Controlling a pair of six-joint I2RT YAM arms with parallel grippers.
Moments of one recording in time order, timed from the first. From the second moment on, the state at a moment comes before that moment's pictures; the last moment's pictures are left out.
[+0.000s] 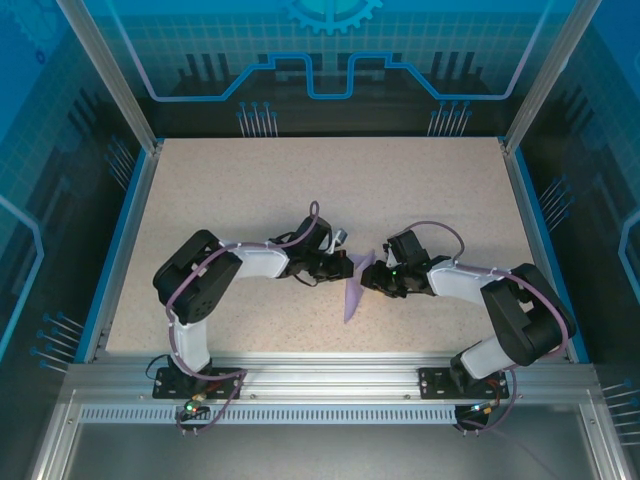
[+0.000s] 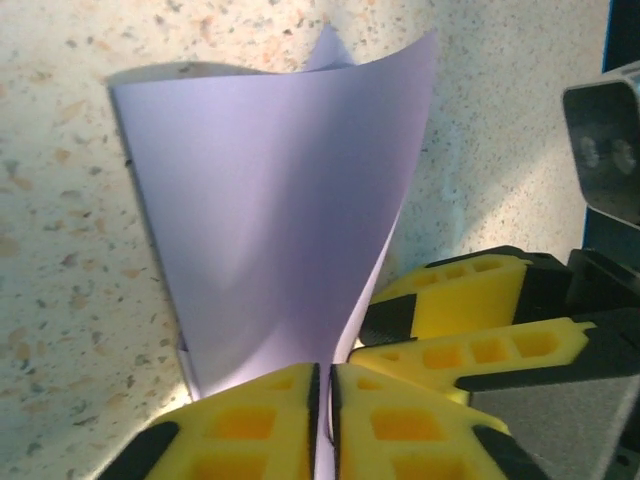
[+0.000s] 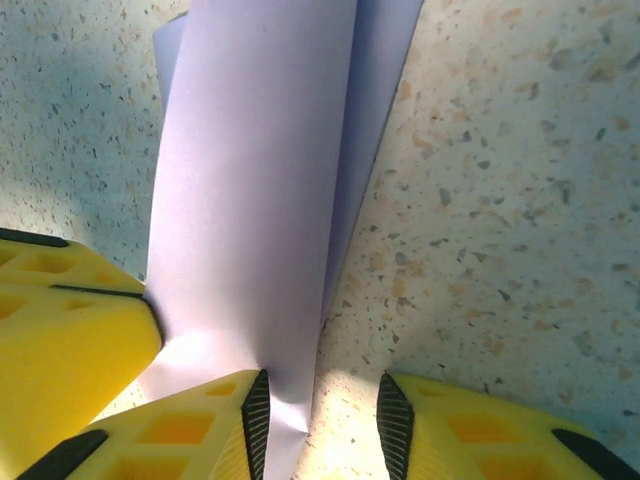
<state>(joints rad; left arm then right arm) -0.66 1.89 0.97 0.07 0.55 -0.79 0.47 1.50 0.60 -0.15 -0.35 0.78</state>
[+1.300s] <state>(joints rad) -0.58 1.97 1.03 0.03 0.64 -0.61 0.30 1.67 0.73 0.07 -0.55 0.78</state>
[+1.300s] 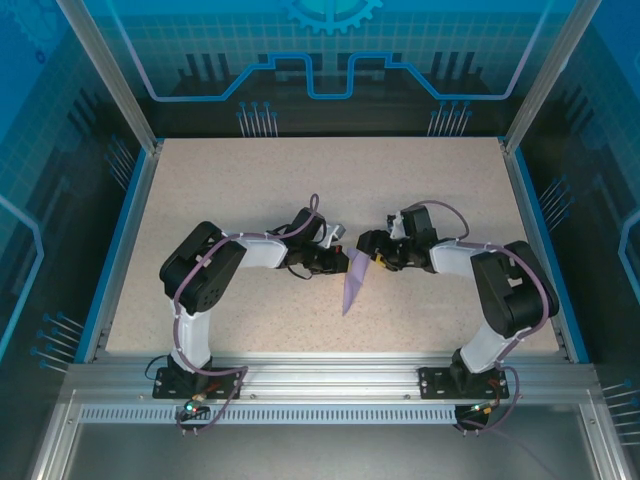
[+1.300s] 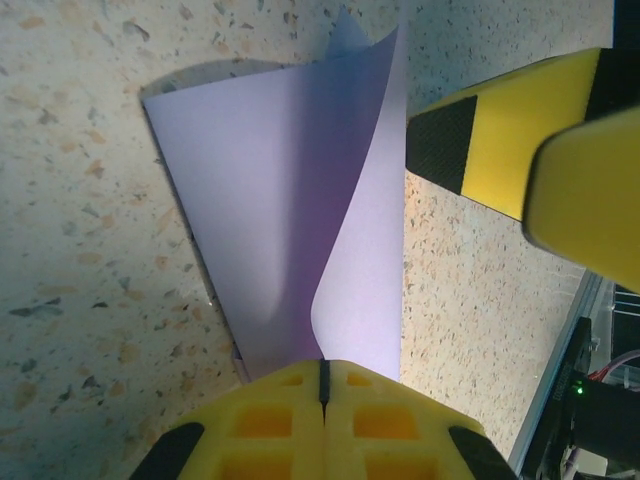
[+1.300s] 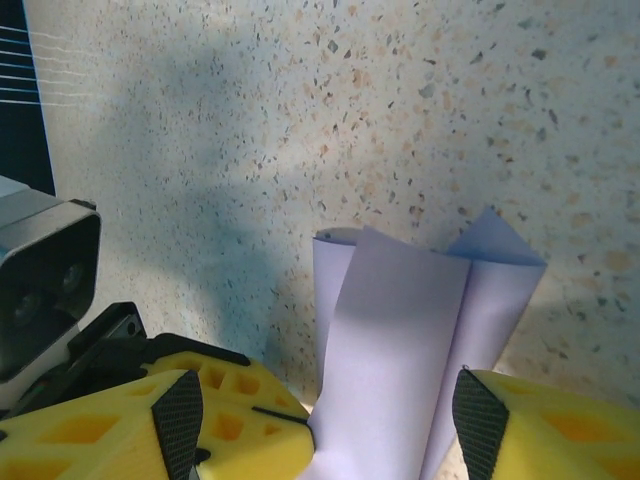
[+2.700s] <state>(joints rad) -0.58 1.96 1.06 0.02 0.65 -0.52 0.33 1.80 0.96 -0.22 -0.51 0.74</state>
